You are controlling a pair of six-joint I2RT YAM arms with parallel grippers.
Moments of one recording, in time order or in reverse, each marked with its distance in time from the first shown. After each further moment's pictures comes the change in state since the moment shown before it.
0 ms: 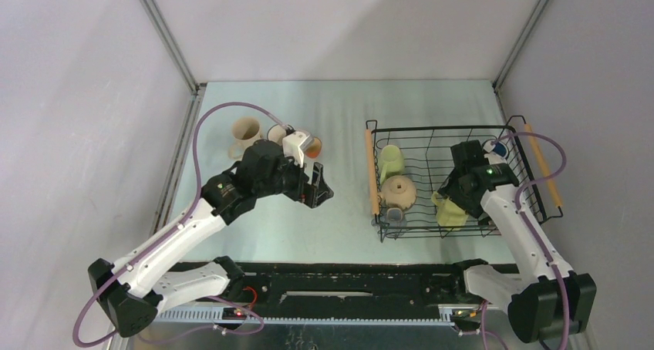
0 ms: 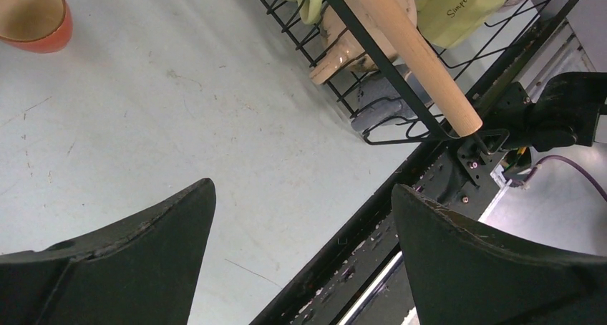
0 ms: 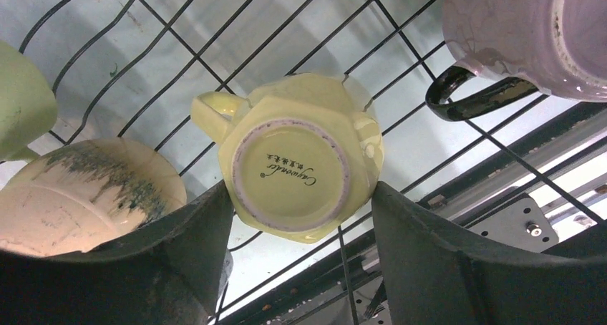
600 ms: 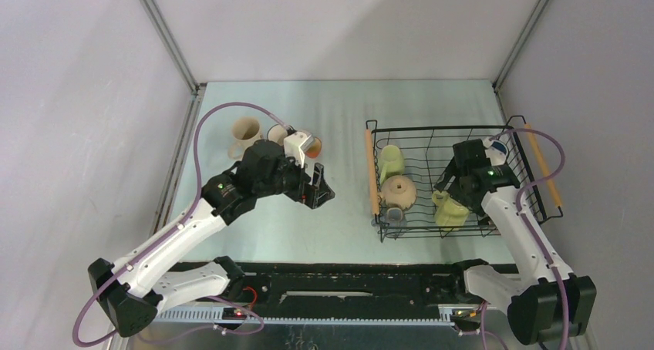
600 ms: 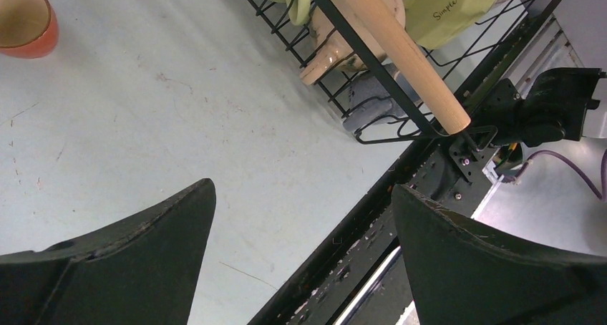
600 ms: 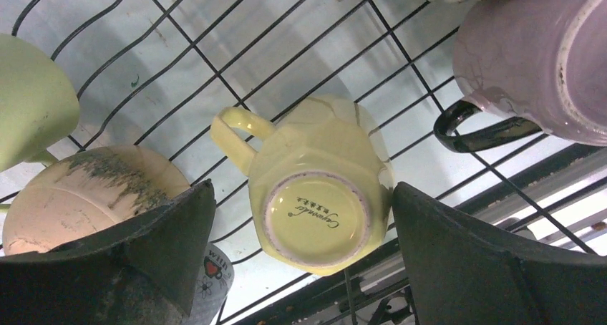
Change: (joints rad) left arm -0.005 0.000 0.000 0.008 0.023 -0.001; right arm -0.013 -0.030 -0.020 0.069 -0.003 -0.069
